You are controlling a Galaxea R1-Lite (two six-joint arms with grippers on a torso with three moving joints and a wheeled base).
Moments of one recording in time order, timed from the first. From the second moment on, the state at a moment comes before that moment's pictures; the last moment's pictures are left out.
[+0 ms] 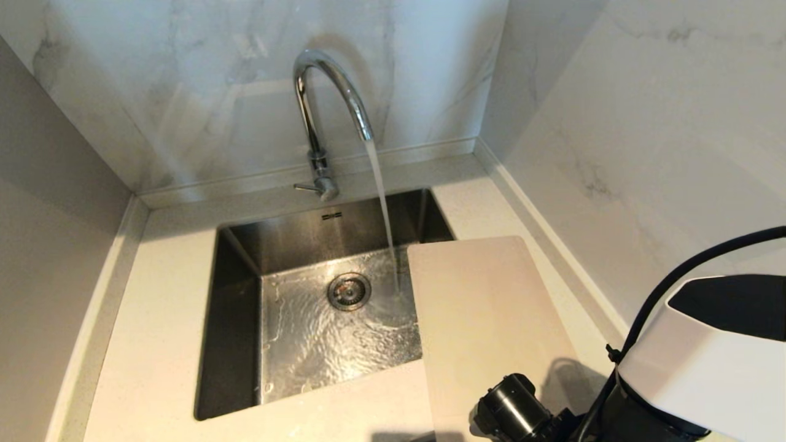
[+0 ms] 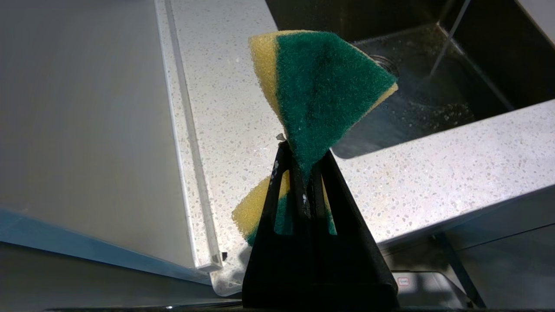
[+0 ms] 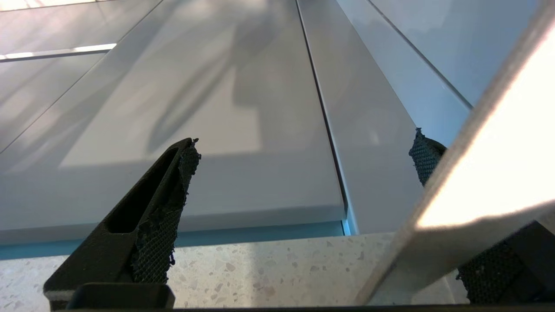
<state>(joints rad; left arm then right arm) 0.00 0.00 0.00 0.01 0.00 0.00 0.61 2.00 -0.51 -0.23 -0.26 -1.16</state>
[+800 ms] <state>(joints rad) 0.00 0.00 0.00 0.01 0.00 0.00 0.63 2.00 -0.49 -0.23 -0.26 -1.16</state>
